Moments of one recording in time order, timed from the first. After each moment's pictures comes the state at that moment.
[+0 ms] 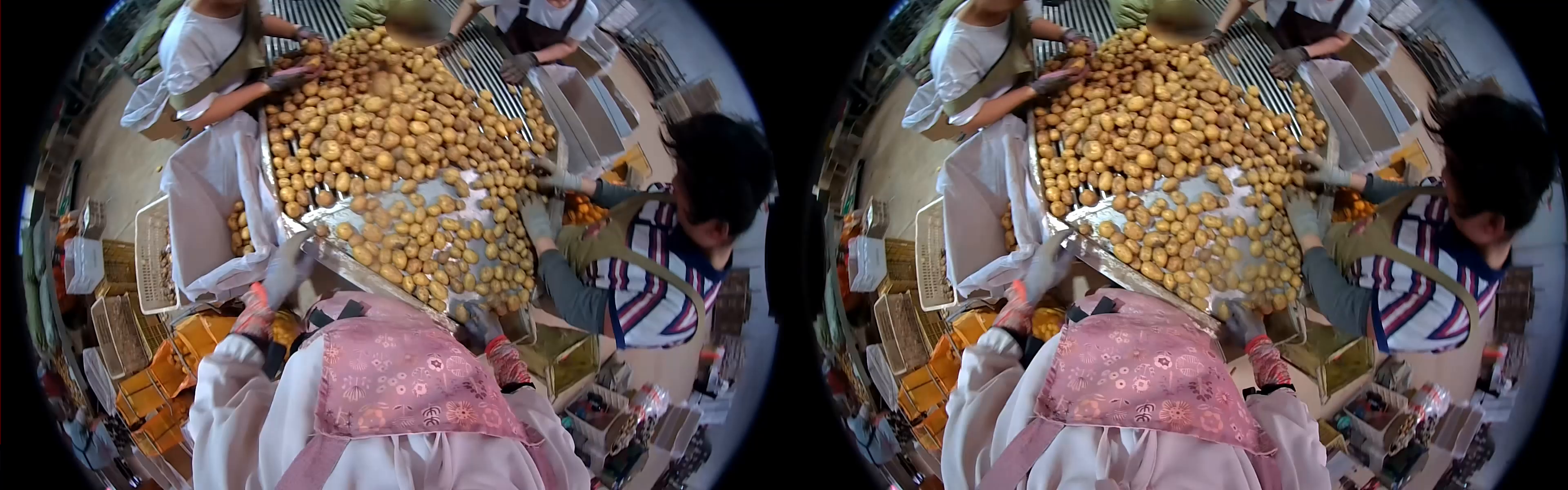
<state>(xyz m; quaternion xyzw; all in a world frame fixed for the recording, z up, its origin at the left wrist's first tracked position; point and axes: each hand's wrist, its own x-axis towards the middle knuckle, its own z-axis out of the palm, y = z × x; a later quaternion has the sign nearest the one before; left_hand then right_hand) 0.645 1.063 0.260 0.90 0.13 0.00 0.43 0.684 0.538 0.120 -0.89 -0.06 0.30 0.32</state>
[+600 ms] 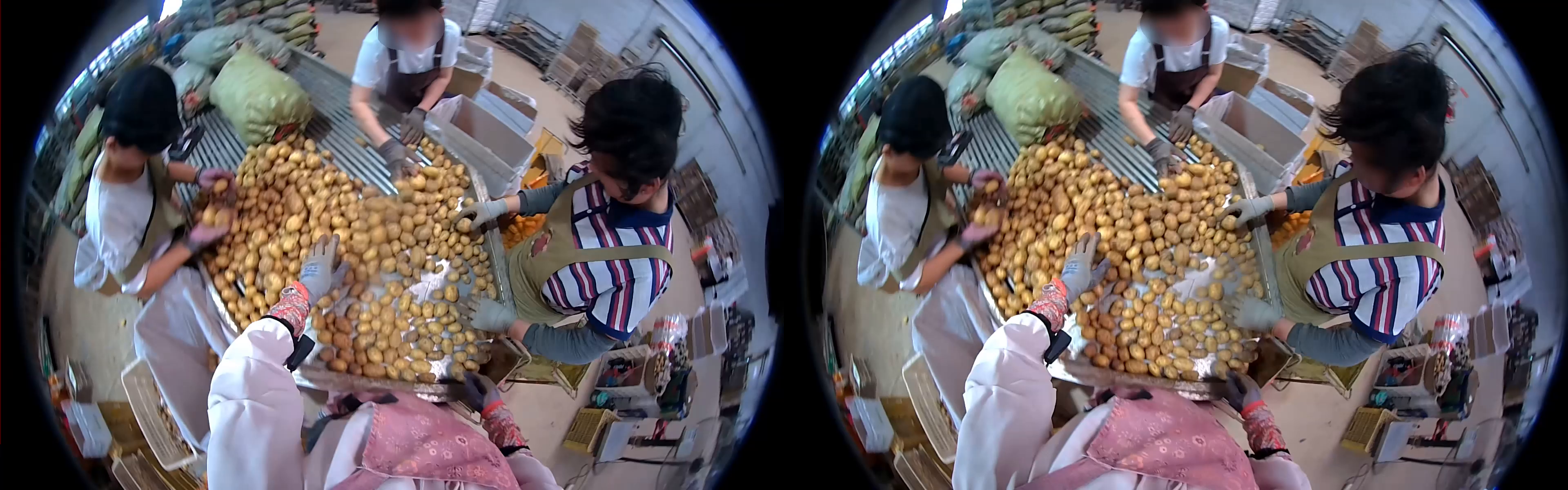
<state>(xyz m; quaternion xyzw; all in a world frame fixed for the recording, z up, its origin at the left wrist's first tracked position) 0.944 0.997 0.227 0.94 -0.16 0.11 0.29 0.610 0.557 0.134 -0.91 0.11 0.09 0.40</state>
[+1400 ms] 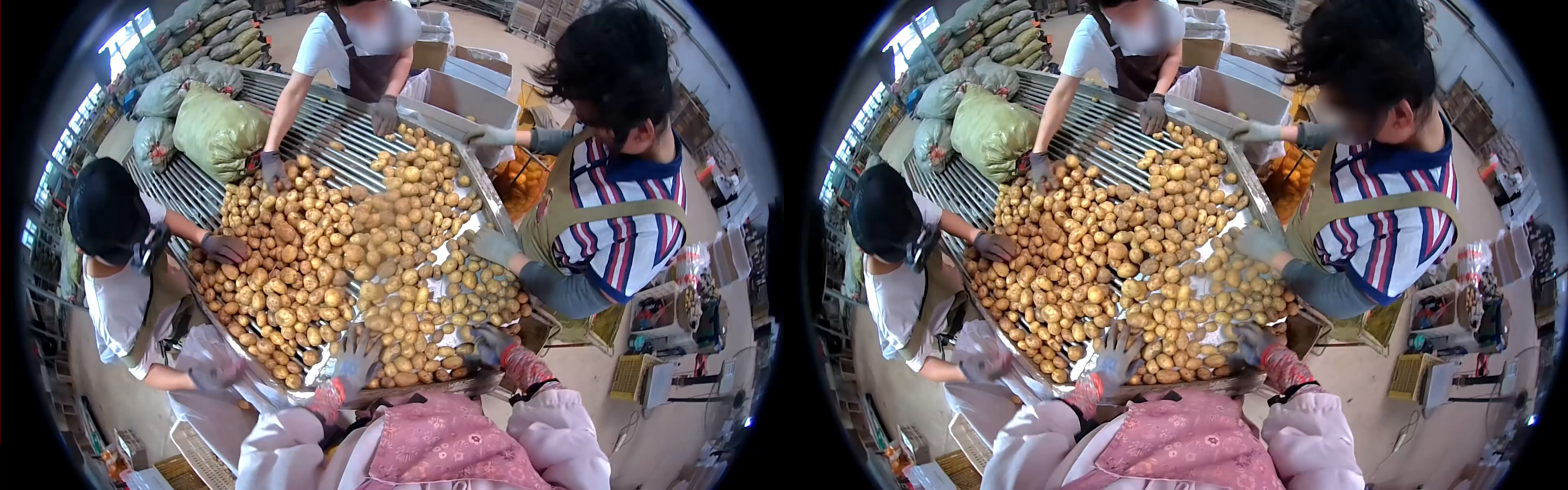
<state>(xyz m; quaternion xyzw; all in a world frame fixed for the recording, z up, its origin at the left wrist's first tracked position) 0.786 0.995 0.207 0.93 -0.37 -0.03 0.08 0.710 0.573 0.148 -0.91 -0.01 0.13 0.39</state>
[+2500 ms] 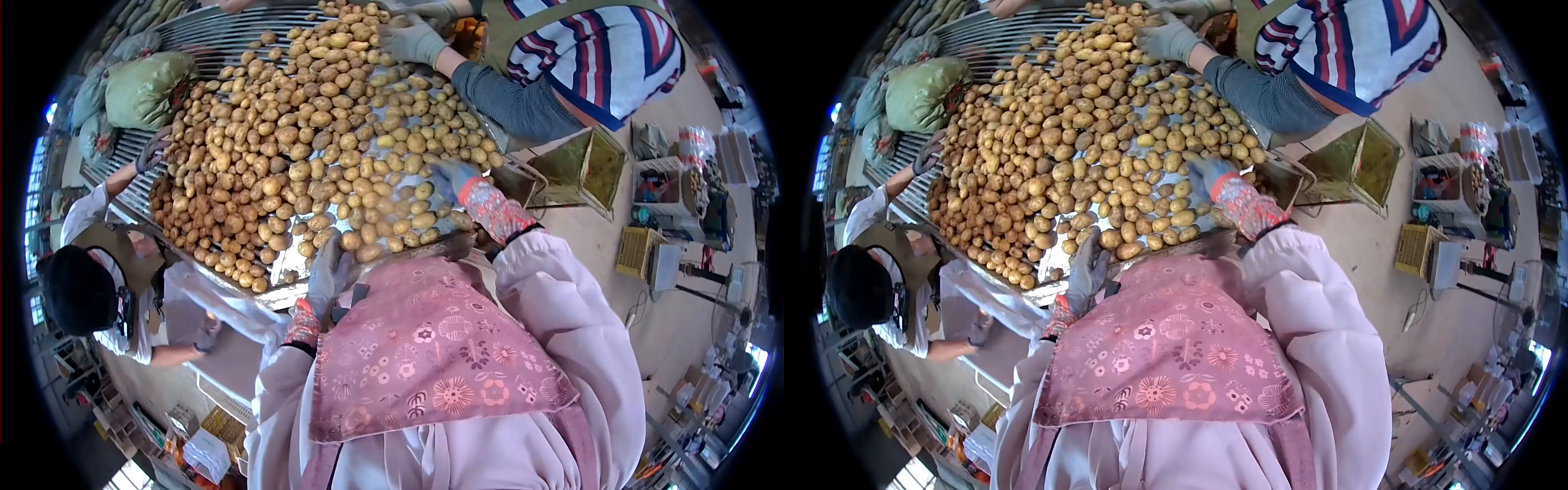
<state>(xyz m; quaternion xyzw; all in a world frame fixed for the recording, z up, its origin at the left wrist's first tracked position) 0.724 0.967 0.173 0.87 -0.21 -0.12 0.43 0.758 0.571 0.172 -0.92 0.10 0.09 0.36</state>
